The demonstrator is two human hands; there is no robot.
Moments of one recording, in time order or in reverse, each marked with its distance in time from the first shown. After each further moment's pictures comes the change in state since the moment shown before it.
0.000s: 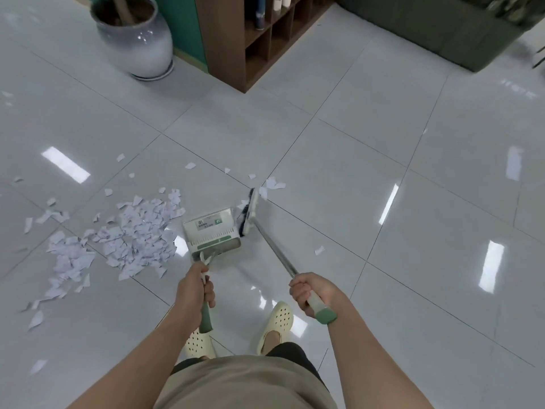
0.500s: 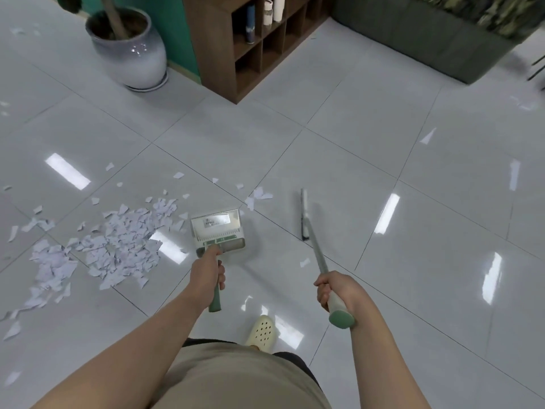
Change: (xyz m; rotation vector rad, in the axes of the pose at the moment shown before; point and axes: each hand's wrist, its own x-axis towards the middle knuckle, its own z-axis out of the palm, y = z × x) left_hand 0.001 0.010 0.138 0.117 -0.011 0.106; right_hand -0.097 -0.078 -0.072 -0.122 0.314 -0.286
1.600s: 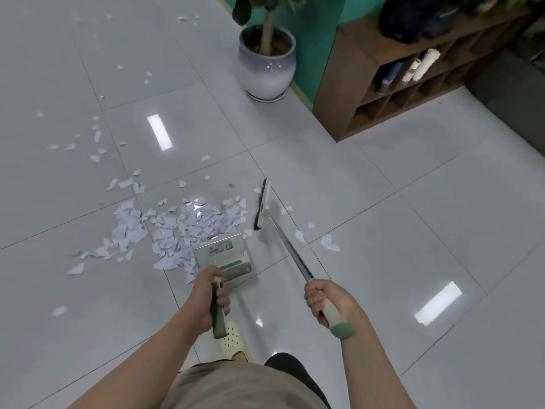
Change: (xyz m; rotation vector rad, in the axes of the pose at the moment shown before) left_hand 0.075 0.092 -0.190 -0.587 -0.015 -0.182; right_hand 0.060 -0.087 0.297 -0.186 -0.390 0.266
